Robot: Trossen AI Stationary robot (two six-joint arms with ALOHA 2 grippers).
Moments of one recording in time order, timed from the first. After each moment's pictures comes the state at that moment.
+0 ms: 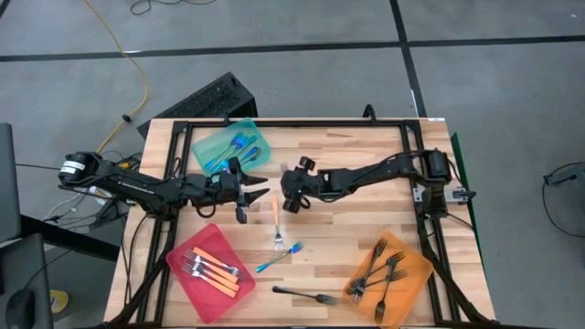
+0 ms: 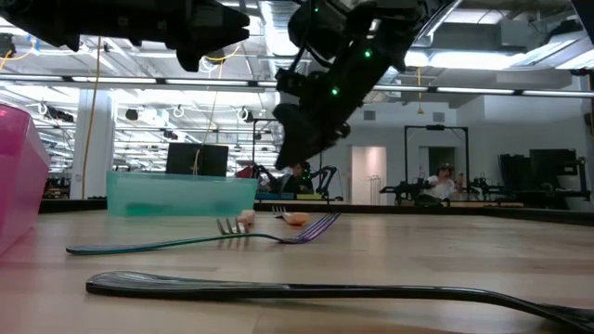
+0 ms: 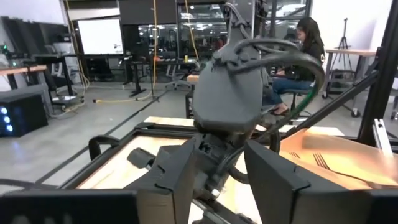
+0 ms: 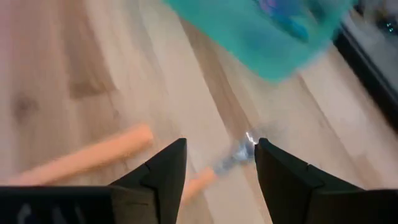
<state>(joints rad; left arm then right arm) -0.10 1.10 0.43 0.71 -0.32 0.01 -0.02 1.92 1.27 -0.13 0.41 0.11</state>
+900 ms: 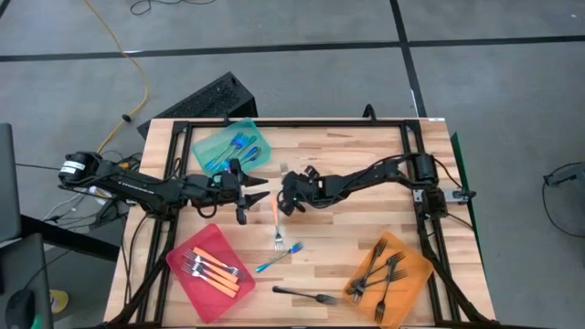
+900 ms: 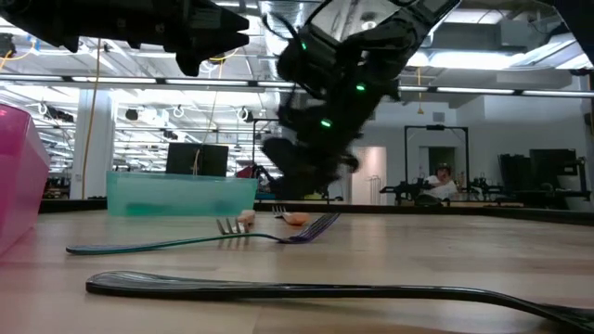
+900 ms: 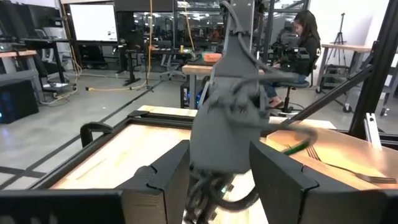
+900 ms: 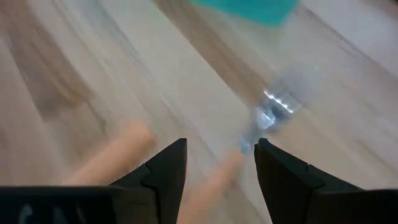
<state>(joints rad) -0.10 1.10 0.43 0.67 -0.30 -0.04 -0.01 2.04 1.27 -0.14 0.47 0.45</state>
